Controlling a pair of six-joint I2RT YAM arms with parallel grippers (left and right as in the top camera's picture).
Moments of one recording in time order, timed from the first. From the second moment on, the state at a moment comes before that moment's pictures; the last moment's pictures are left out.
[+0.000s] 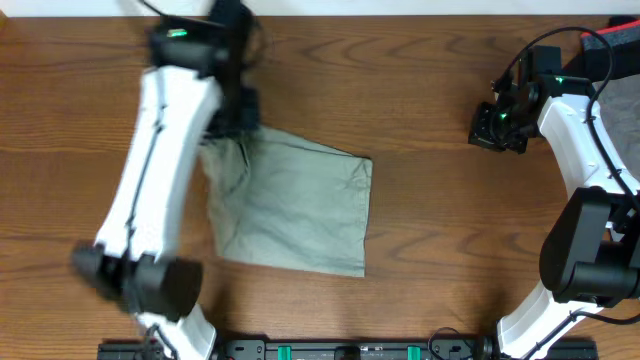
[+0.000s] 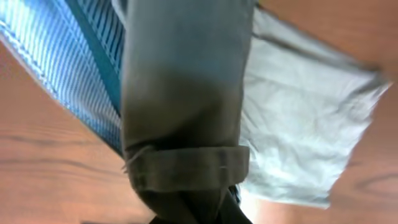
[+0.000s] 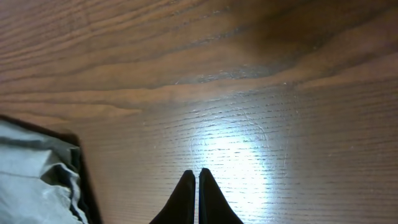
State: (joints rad) left arm -0.22 1.81 2.11 -1.66 -0.09 -0.27; right arm -0.10 1.90 1.48 -0.95 -0.28 0.22
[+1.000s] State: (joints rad) left arm -0.56 2.12 2.15 -1.69 0.05 -0.21; right arm -0.10 1.90 1.48 -0.94 -0.28 0.22
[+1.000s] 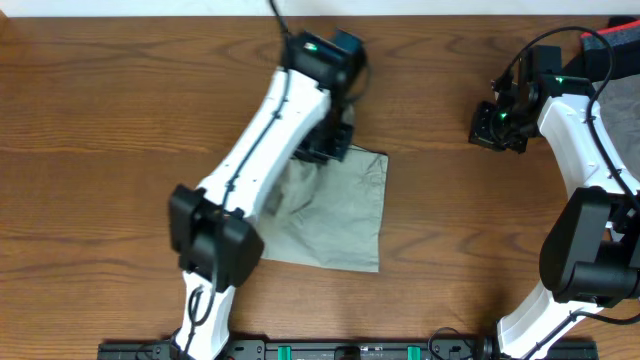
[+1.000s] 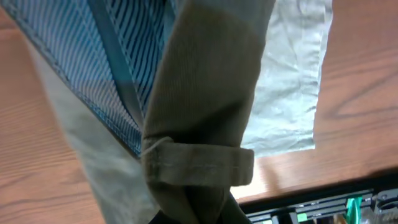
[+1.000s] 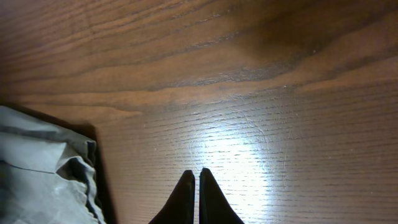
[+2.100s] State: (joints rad) left arm -0.34 2.17 2.10 -1.69 0.04 -0.24; right arm 0.24 1.90 1.48 -0.93 -0.51 -0.06
